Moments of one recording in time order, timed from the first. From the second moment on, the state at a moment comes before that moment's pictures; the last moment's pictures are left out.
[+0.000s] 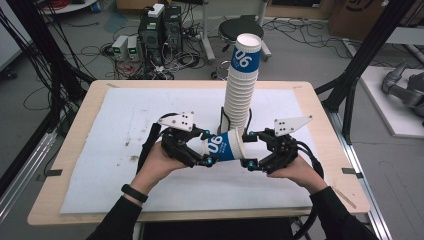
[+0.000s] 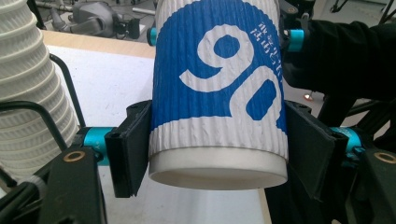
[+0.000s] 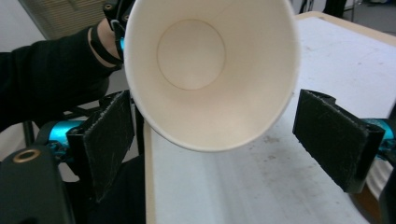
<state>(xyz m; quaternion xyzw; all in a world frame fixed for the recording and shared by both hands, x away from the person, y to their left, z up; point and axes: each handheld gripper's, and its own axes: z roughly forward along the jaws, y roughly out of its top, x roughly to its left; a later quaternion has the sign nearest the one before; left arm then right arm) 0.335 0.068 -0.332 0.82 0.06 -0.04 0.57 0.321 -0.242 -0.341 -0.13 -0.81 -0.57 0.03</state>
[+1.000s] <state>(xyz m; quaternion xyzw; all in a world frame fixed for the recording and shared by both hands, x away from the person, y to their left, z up) 0.324 0.029 -0.348 0.89 0.05 -0.03 0.44 0.318 -0.226 -0.340 -0.12 -0.85 -0.52 0.01</state>
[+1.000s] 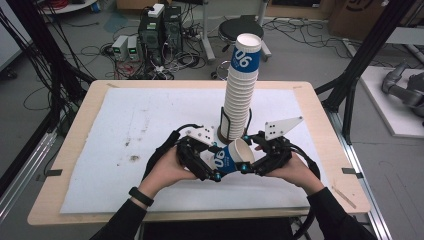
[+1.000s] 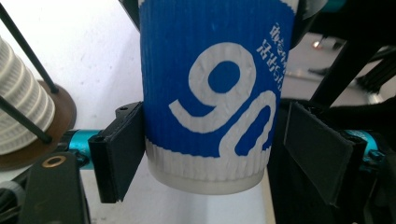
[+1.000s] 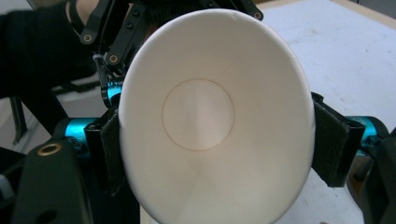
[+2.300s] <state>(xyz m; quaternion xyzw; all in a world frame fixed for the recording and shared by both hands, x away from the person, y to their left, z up) 0.331 0.052 -0.344 0.81 0.05 -0.02 0.59 0.320 -0.236 -0.337 -0.15 -0.77 -0.62 0.04</state>
